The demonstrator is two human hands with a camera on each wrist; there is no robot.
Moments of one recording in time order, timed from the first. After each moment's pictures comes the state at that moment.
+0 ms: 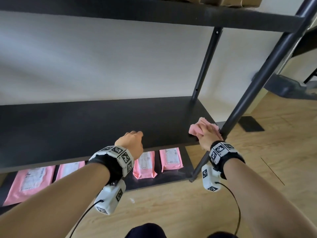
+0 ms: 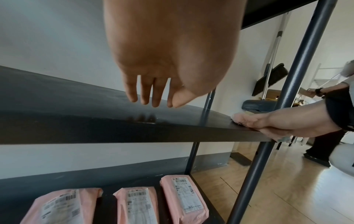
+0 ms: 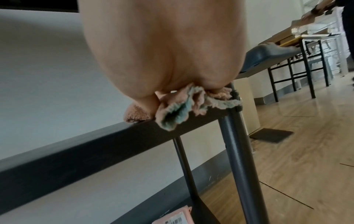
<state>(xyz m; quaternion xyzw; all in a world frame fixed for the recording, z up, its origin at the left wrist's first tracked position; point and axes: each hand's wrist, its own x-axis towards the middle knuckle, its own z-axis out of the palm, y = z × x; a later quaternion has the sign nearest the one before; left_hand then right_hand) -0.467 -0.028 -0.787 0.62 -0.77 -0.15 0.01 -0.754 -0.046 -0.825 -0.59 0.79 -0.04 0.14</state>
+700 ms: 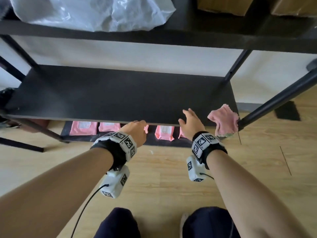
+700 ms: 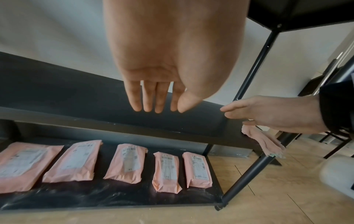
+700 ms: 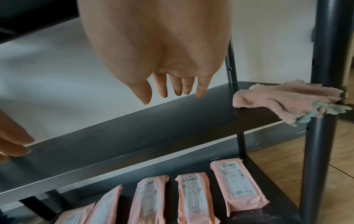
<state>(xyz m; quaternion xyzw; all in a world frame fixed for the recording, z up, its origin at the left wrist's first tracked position) -0.420 0.048 -0.697 0.68 -0.70 -0.21 -0.10 -0.625 -0.002 -0.738 -0.66 0.69 -0.06 0.30</state>
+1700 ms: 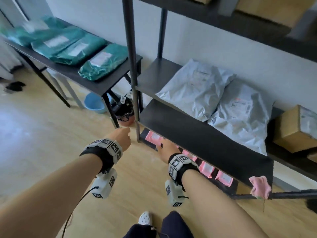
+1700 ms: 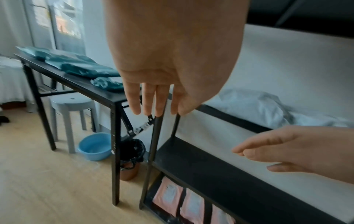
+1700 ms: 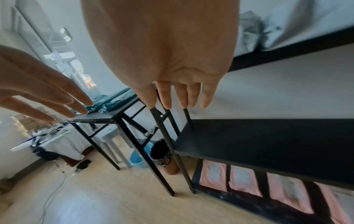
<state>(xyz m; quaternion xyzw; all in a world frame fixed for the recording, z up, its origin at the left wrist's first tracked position) -0.072 0.263 -0.383 0.86 -0.45 -0.24 0.02 -0.238 0.177 -0.423 -0.80 0.48 0.12 0.34</state>
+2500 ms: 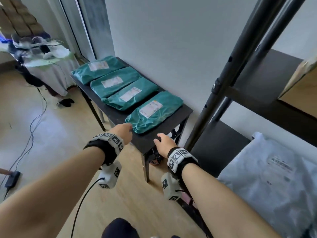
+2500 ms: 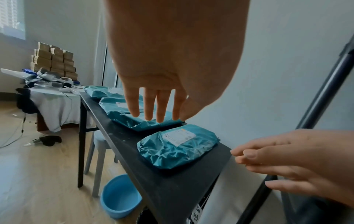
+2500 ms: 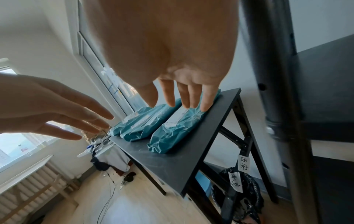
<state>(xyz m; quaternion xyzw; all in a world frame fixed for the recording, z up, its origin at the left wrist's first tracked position) 0.253 0.164 -0.333 0.92 -0.33 -0.19 0.06 0.115 0.043 -0.361 -0.85 0.36 0.08 0.39</state>
